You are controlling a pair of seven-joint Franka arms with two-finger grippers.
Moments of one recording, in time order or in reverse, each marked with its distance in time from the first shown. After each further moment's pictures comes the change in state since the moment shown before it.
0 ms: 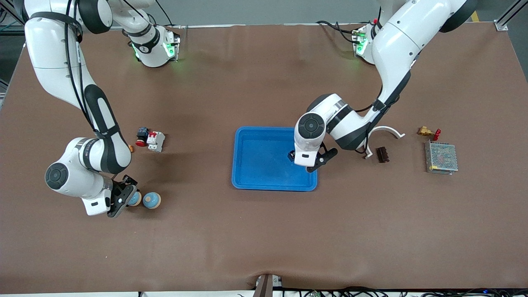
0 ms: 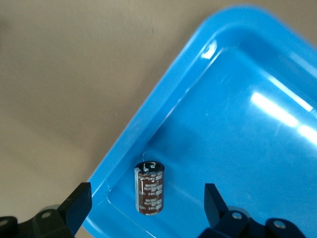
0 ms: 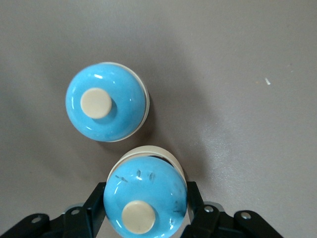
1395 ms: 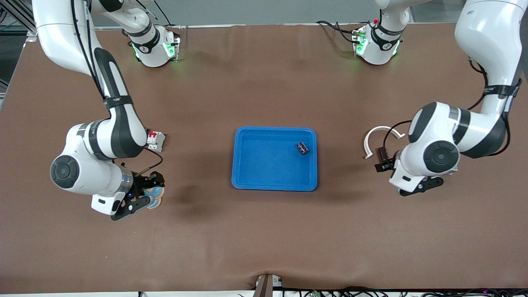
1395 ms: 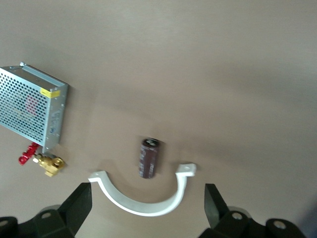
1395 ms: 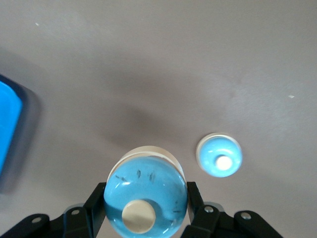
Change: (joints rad) left arm 0.458 -0.167 -0.004 0.009 0.003 -0.278 0.786; right arm 0.202 -0.138 0.010 0.168 0.004 -0.356 0.869
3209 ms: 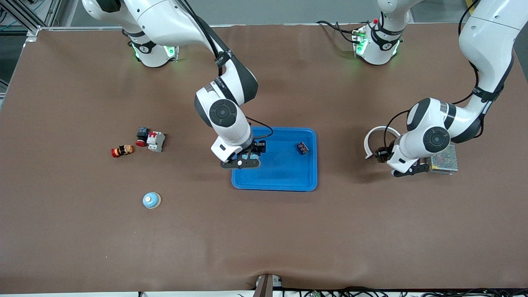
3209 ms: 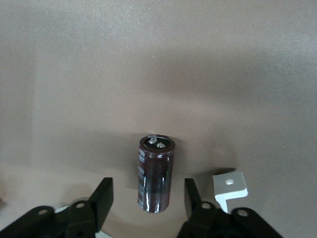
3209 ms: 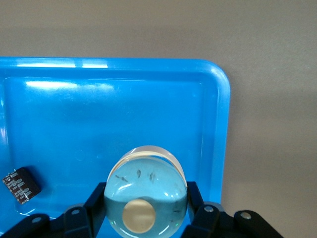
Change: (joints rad) left arm 0.215 -0.017 -0.062 -0.450 0.032 0.458 0.084; right arm 0.493 0.051 -0.003 -0.075 0.000 0.237 0.873
